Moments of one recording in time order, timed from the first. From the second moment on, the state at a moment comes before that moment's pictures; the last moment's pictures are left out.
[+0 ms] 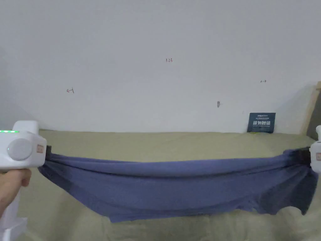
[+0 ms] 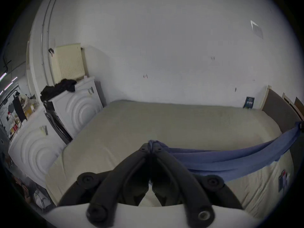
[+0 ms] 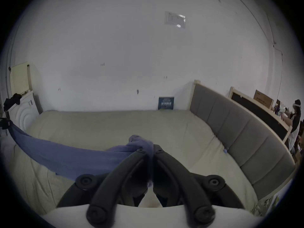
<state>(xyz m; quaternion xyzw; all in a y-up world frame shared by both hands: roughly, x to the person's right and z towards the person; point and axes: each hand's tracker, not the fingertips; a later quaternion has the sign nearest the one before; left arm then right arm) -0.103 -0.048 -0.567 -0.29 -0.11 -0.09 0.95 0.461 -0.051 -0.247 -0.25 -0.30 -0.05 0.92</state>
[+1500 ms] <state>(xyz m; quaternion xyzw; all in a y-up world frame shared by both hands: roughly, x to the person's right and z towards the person) -0.228 -0.172 -0.302 -0.32 -0.18 -0.04 0.93 0.230 -0.151 -0.038 -0.20 -0.25 -0.07 0.95</state>
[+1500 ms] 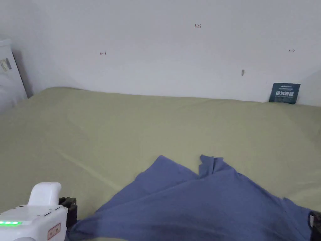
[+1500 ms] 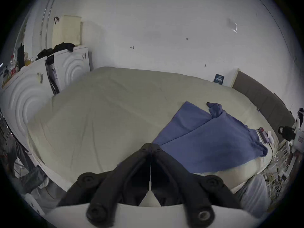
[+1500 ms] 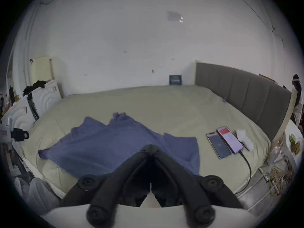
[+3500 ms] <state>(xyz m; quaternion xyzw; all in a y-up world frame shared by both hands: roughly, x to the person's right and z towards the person) -0.214 -0.268 -0.398 -0.48 -0.17 -0.04 0.86 0.395 -0.252 -0.377 -0.49 -0.12 -0.05 0.86</state>
